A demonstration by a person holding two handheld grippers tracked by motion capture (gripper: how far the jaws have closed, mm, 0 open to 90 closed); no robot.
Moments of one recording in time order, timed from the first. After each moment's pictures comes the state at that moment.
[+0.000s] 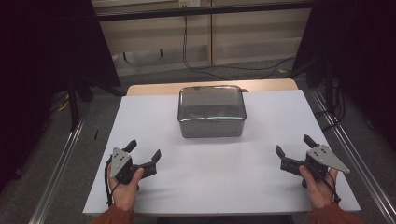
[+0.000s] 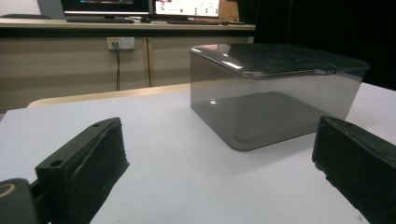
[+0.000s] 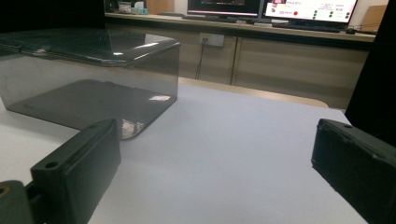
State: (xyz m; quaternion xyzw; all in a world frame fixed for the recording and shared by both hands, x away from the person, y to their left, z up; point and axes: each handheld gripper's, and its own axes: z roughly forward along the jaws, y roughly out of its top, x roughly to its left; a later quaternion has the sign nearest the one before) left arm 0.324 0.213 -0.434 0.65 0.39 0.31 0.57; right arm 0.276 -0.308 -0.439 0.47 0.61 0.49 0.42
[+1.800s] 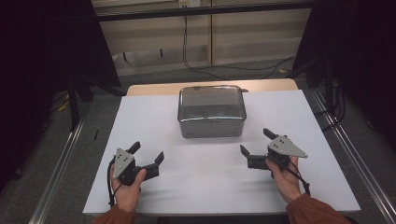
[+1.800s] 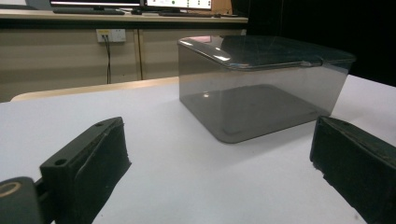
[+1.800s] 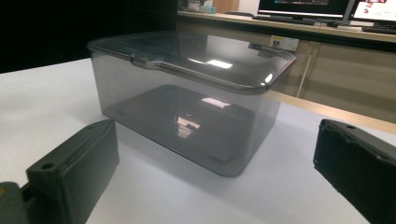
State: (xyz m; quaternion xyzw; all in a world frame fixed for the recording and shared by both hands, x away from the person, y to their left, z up) left arm 0.320 0.208 -0.434 0.67 0.38 0.29 0.57; right arm 0.315 -0.226 -0.436 0.39 0.67 0.53 0.34
